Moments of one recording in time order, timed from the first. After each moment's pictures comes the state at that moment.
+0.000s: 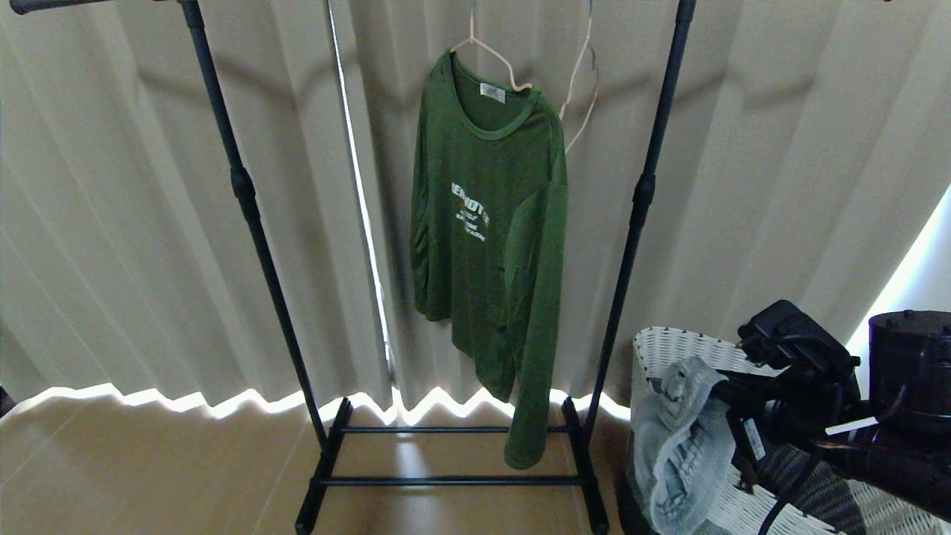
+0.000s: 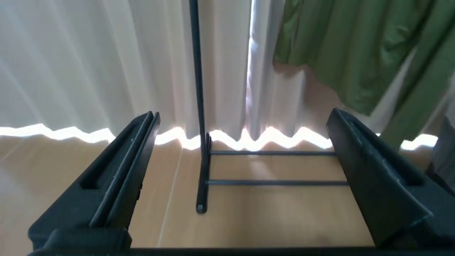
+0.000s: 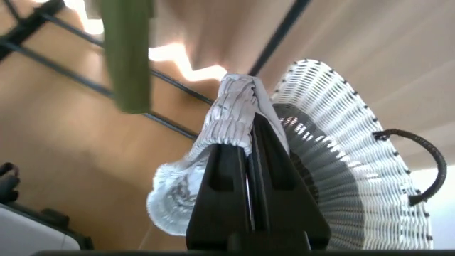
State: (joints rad) left arm 0.01 0.01 0.00 0.02 0.03 0.04; right arm 0.38 1.48 -0.42 -0.58 -0.13 -0.22
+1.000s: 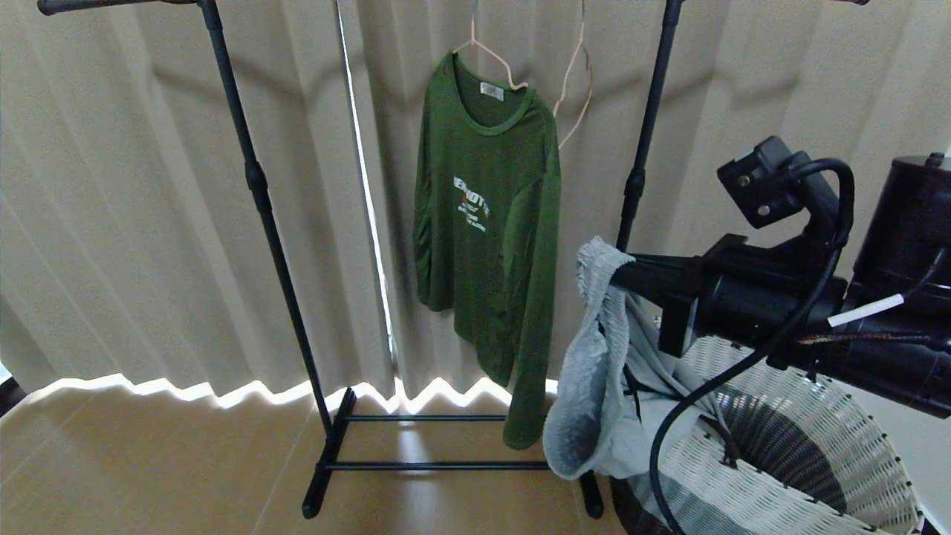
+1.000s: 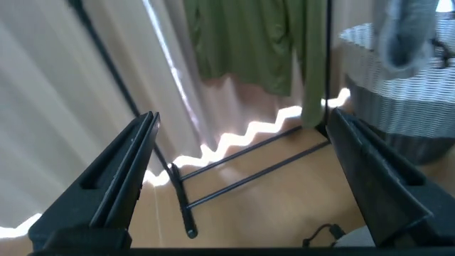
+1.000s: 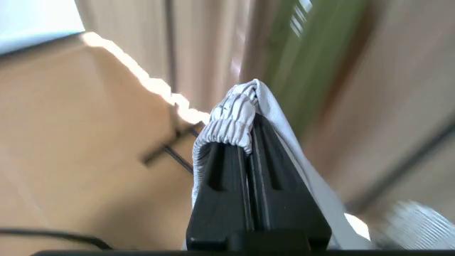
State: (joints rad) left arm 0.00 0.27 -0.24 0.00 -0.36 0.25; right arm 0.62 1.51 -0.82 -0.55 0.08 -0.03
